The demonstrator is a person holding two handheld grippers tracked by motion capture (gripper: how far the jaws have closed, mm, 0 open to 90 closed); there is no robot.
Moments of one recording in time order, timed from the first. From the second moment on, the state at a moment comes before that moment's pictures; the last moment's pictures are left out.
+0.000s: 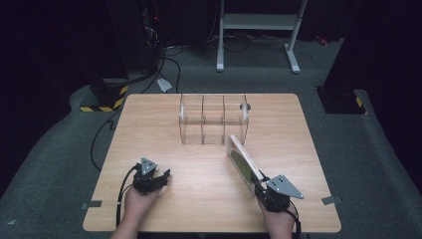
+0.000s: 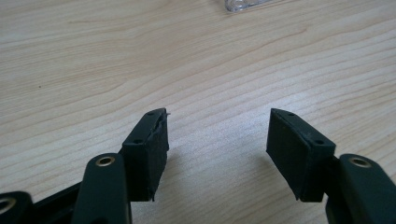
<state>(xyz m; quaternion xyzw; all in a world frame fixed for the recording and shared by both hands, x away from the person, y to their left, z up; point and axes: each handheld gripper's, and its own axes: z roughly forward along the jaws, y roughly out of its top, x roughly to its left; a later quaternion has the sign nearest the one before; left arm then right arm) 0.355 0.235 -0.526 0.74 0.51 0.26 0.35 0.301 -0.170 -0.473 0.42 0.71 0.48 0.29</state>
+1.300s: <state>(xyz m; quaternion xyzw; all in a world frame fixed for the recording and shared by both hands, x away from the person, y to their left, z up) 0.357 0.236 -0.527 0.75 0.51 0.24 0.35 0.401 -0.121 -0.437 0.45 0.66 0.47 0.36</state>
